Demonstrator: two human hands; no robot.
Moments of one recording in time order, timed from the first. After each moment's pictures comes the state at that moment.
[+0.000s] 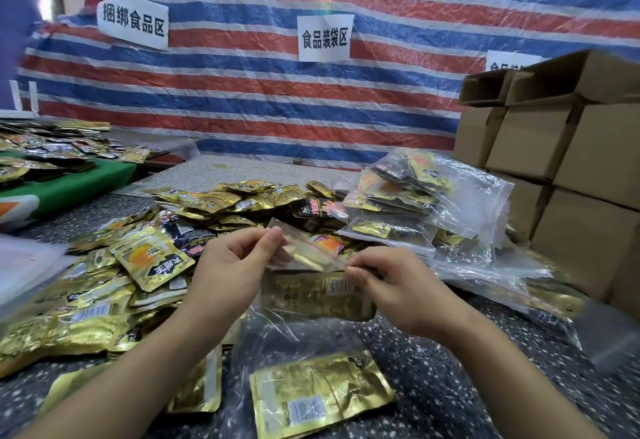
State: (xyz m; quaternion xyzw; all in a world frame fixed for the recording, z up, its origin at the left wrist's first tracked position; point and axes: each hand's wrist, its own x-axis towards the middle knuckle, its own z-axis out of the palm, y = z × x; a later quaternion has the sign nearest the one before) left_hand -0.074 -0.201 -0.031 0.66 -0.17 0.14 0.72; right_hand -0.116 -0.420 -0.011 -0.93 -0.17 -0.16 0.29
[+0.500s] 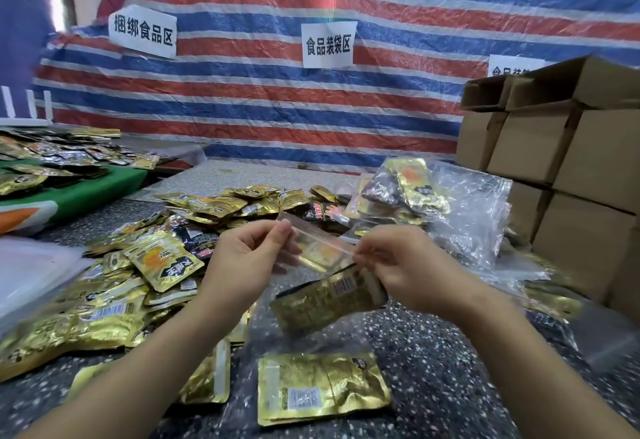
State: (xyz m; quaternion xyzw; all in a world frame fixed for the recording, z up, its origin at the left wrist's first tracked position) left_hand -0.084 -0.203 -0.013 0.65 -0.19 0.12 0.72; right_hand -0.128 -0.419 0.026 -0.94 -0.19 -0.19 0.19
